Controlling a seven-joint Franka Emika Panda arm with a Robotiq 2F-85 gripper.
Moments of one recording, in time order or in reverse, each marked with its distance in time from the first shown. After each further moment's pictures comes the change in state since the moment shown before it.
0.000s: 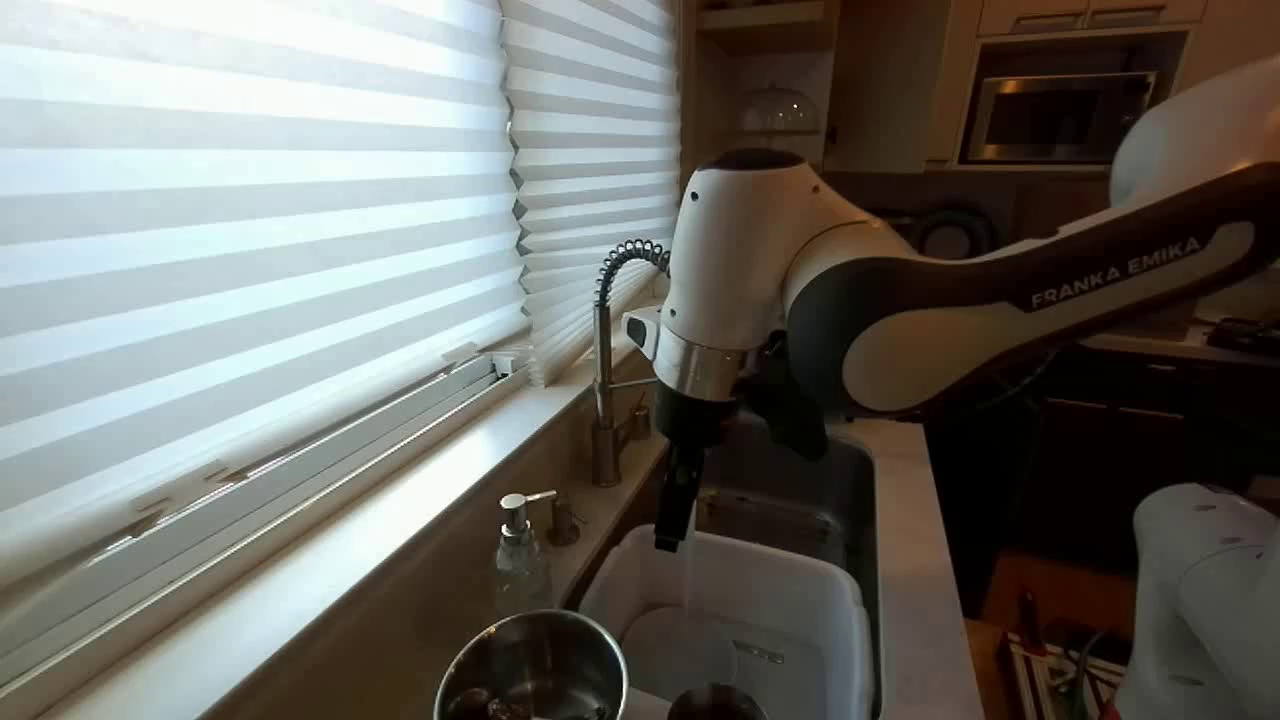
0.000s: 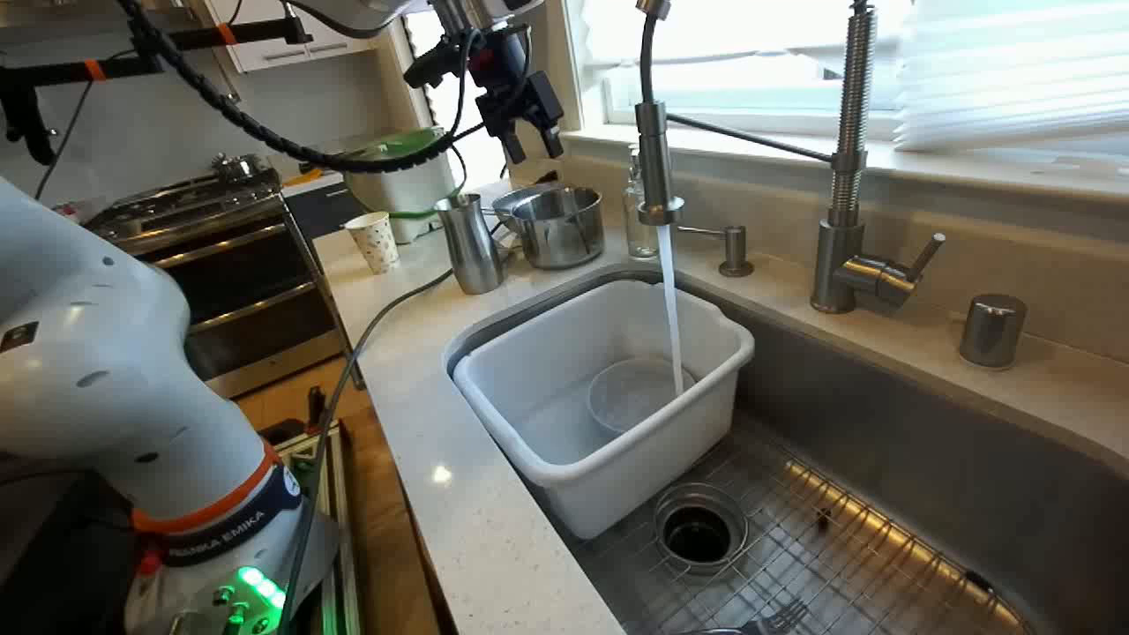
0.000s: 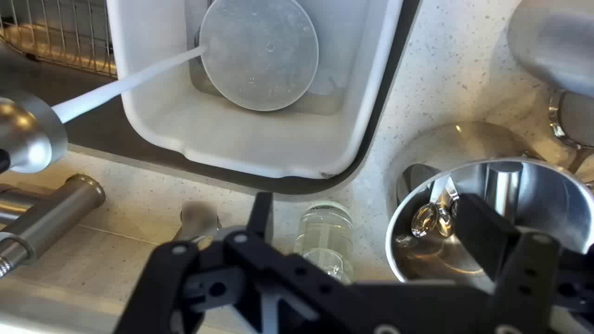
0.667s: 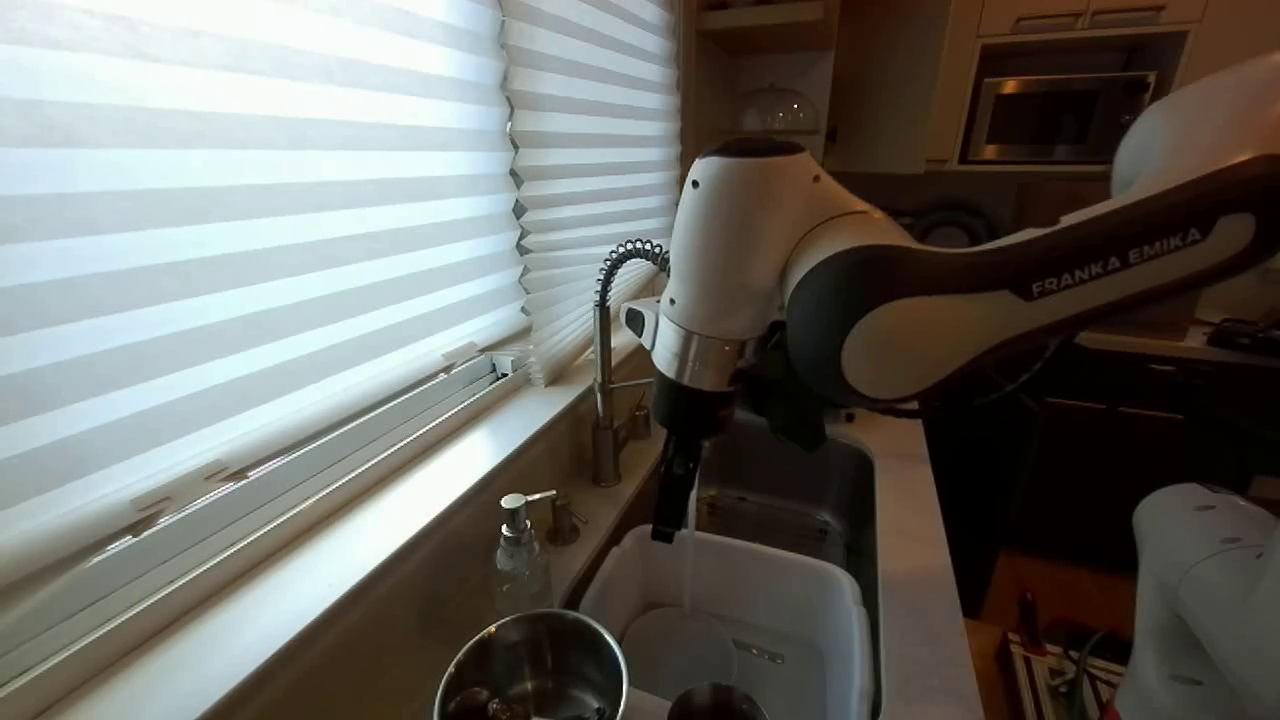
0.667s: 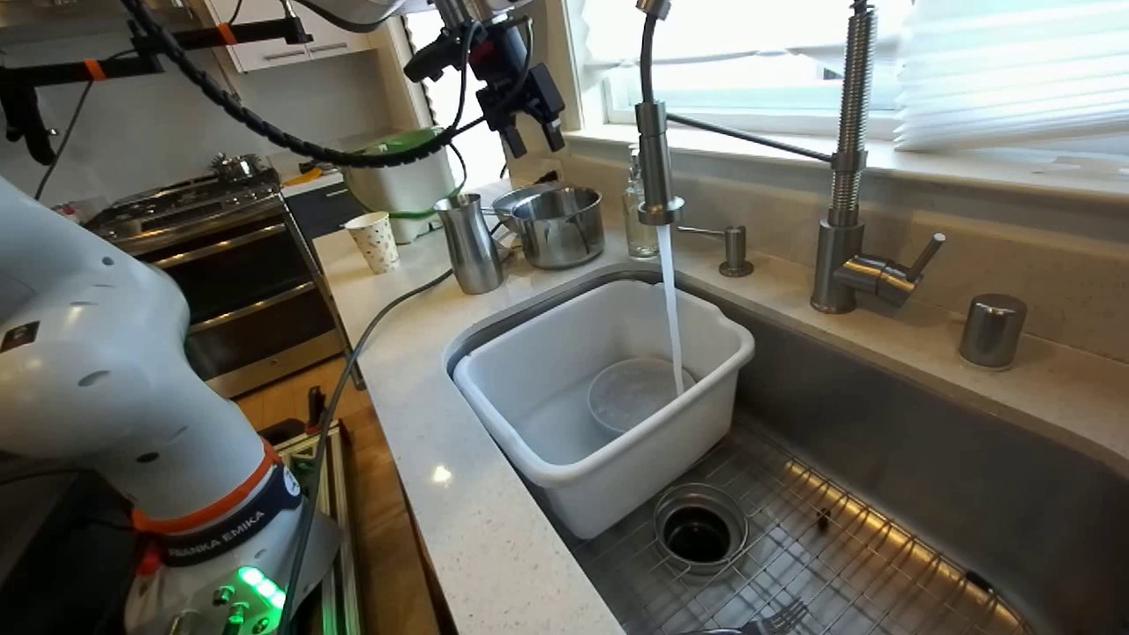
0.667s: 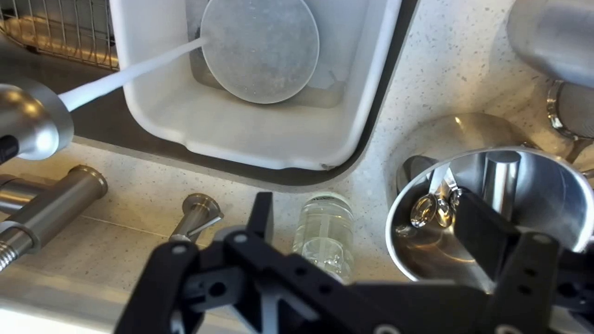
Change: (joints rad) arm 0.006 0.000 -0.010 0.017 0.000 -0.004 -0.008
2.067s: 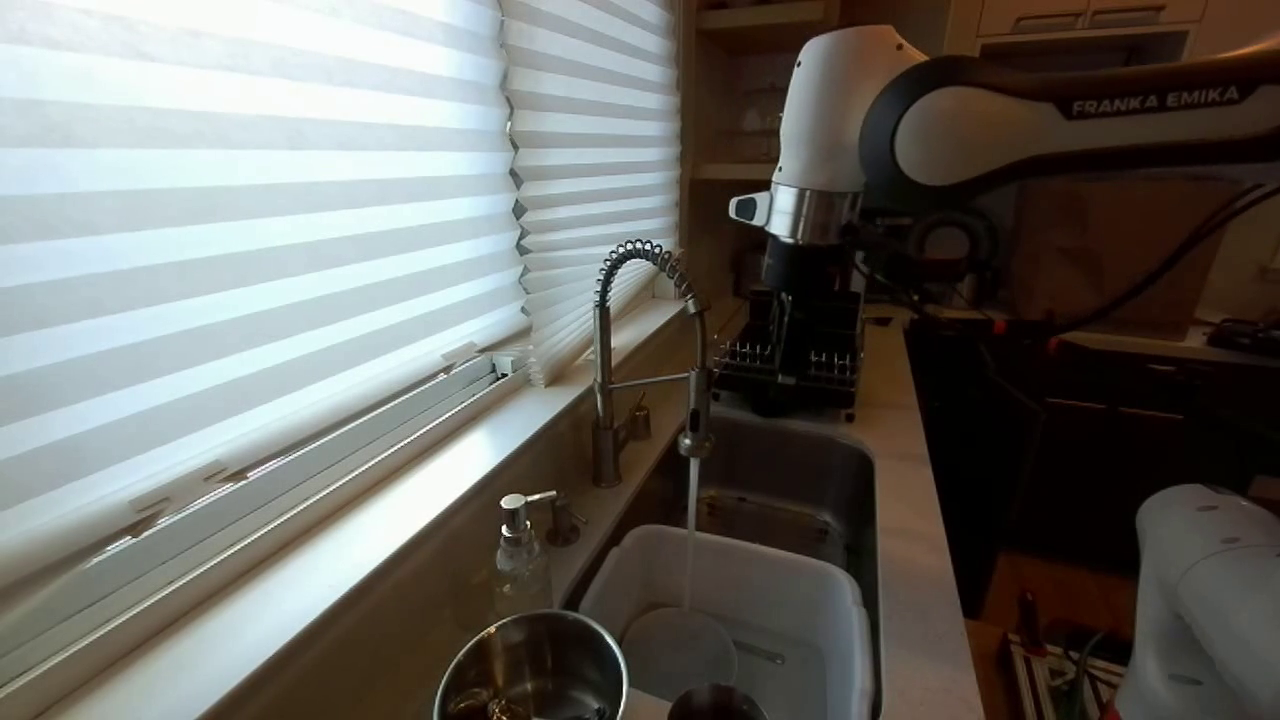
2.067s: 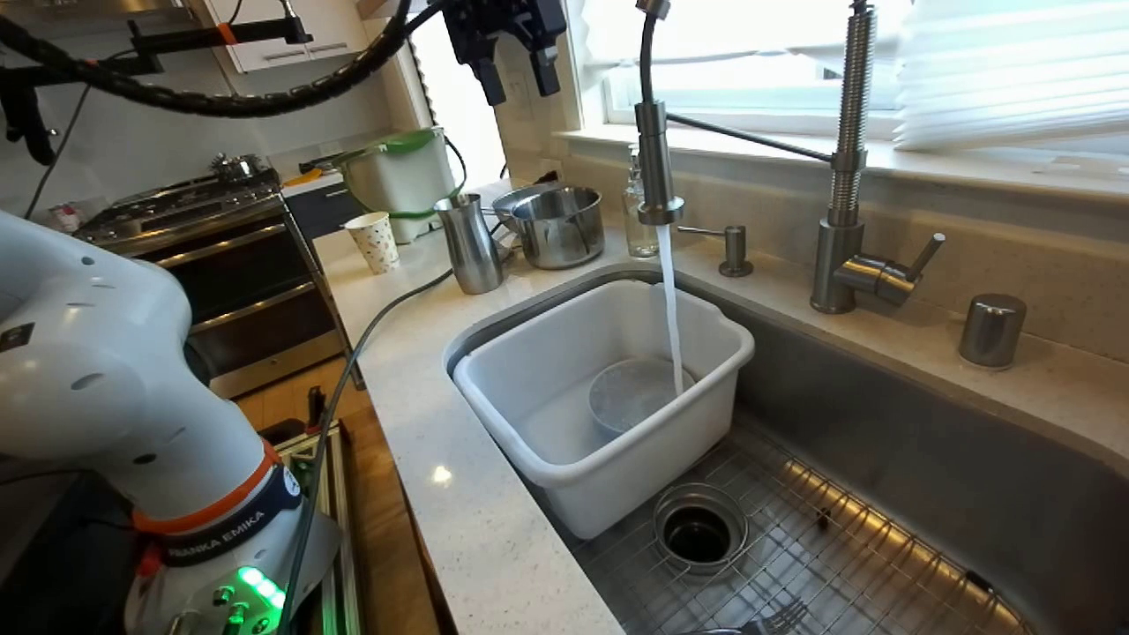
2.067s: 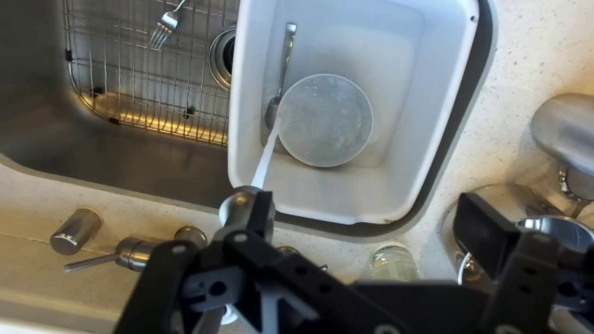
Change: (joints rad) arm -0.030 -0.200 -0.287 0.062 0.020 -0.342 -0.338
